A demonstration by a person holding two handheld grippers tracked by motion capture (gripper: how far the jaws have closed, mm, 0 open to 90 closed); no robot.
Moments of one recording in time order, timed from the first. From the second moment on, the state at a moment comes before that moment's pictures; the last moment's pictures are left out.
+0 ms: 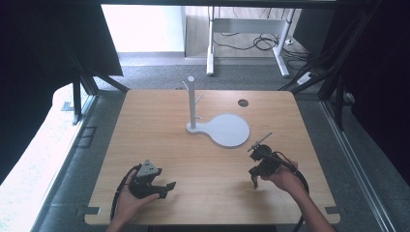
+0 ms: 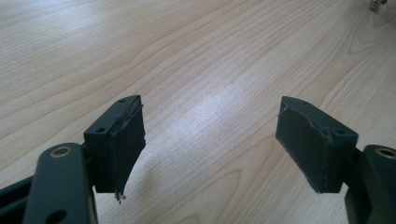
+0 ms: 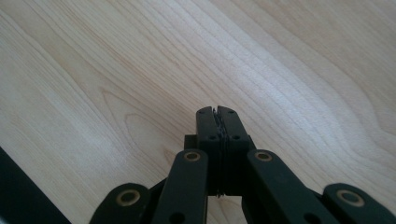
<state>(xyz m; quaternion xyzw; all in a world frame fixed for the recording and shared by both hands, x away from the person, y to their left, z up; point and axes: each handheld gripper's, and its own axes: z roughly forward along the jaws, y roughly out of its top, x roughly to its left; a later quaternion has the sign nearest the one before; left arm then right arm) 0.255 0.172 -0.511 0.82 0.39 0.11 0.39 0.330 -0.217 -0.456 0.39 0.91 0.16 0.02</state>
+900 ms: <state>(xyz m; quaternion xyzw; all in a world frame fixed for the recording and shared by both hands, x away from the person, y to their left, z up) 0.256 0.174 -0.512 0.83 0.39 0.11 0.39 0.346 -0.223 -0.427 0.39 0.90 0.17 0.03</state>
